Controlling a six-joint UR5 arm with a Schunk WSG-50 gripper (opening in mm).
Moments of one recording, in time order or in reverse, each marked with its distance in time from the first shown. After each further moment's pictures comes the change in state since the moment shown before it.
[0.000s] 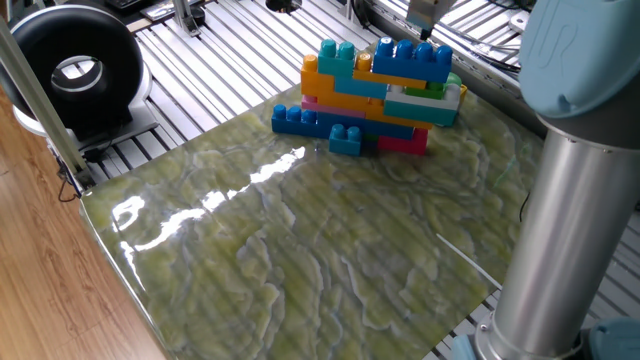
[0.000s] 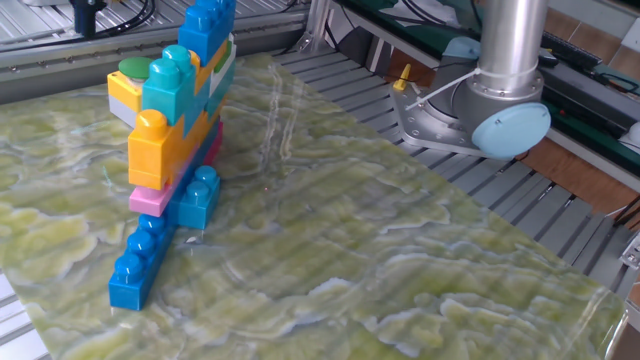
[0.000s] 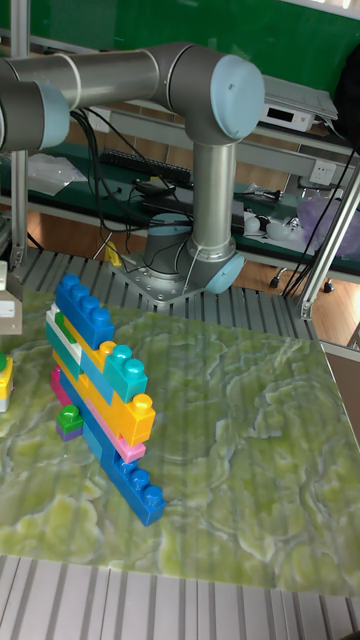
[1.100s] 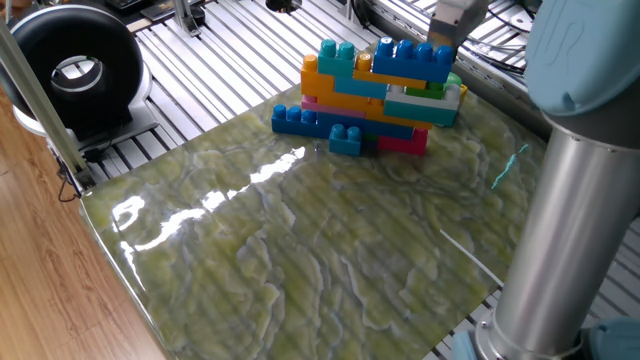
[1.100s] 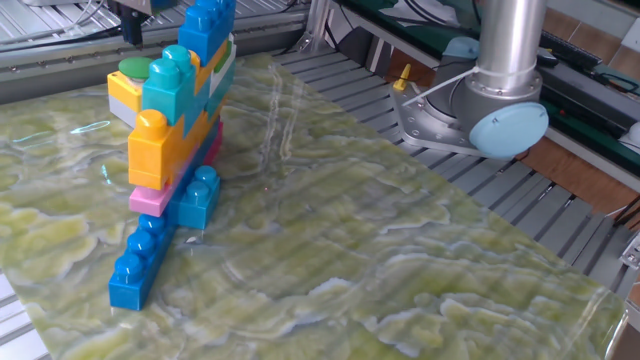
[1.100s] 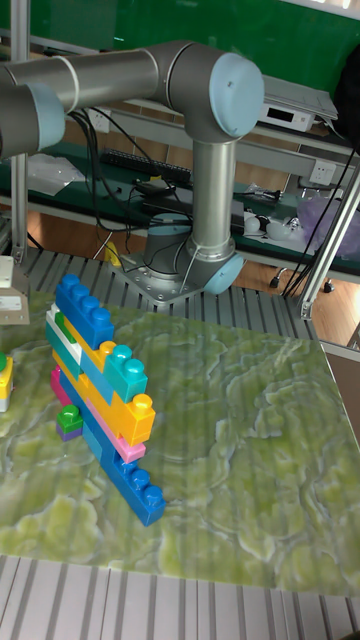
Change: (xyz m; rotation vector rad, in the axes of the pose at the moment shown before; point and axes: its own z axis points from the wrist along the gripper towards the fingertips) arm 0.071 0.015 0.010 -0.039 0.178 0.044
